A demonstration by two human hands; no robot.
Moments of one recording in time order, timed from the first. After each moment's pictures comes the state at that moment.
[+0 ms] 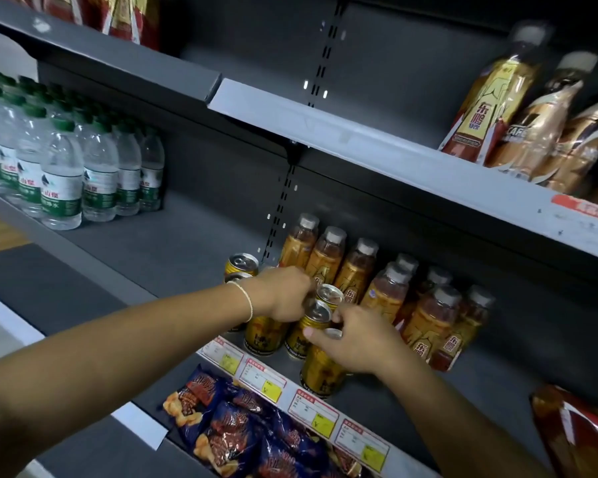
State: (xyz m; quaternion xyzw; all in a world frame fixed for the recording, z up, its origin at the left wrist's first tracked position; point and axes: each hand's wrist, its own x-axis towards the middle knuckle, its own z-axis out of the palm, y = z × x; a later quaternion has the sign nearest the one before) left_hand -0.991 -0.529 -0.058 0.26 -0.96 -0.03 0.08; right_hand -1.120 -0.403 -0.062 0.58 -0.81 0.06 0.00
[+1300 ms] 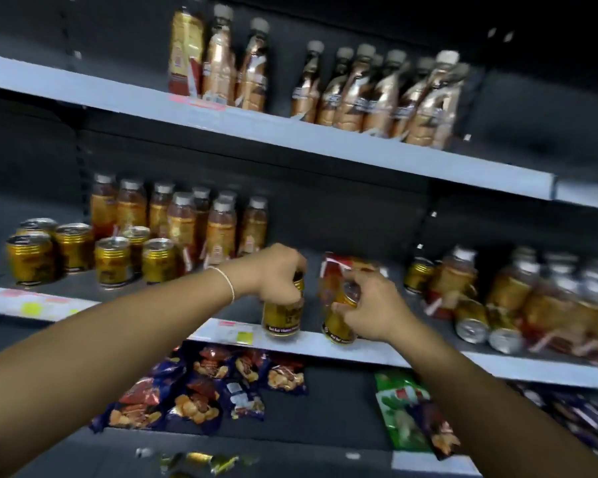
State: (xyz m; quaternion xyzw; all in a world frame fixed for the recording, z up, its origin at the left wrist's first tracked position) left_hand -1.162 -0.194 -0.015 0.10 -0.99 -0.08 0.06; right_hand -1.272 -0.020 -0.044 0.40 -0.89 0.22 0.04
